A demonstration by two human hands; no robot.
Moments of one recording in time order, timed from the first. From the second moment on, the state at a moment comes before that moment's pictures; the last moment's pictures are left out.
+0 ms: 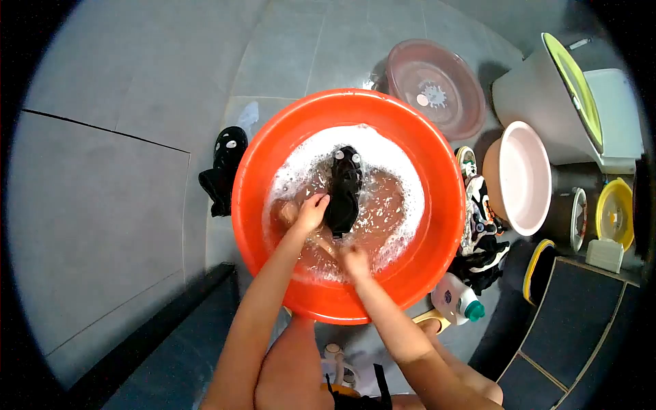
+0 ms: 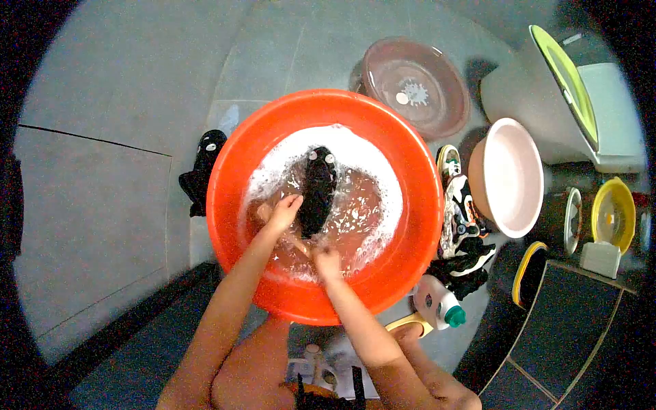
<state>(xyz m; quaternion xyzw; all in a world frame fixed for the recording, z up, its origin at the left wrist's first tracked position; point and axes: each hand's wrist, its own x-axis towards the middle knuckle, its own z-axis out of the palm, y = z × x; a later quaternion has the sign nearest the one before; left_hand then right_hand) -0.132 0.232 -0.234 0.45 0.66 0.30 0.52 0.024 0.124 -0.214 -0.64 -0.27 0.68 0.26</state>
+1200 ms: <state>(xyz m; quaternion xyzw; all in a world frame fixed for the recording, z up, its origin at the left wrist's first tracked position) -0.157 0.261 -0.204 0.45 0.66 0.30 0.52 0.070 0.194 -0.138 -0.72 -0.61 0.30 0.15</state>
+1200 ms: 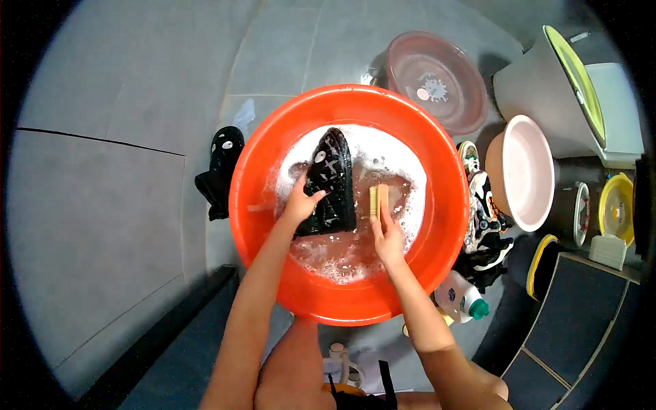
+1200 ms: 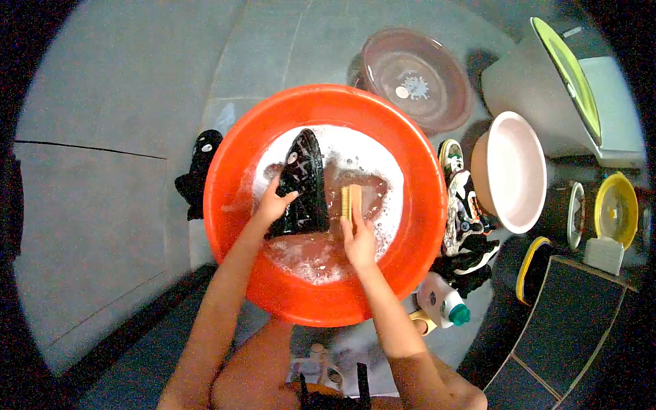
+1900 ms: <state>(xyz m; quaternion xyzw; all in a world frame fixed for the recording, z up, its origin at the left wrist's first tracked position) -0.093 0.236 -0.174 0.52 0.69 0.16 0.48 0.046 0.299 -0.205 -0.72 -0.56 0.34 0.22</state>
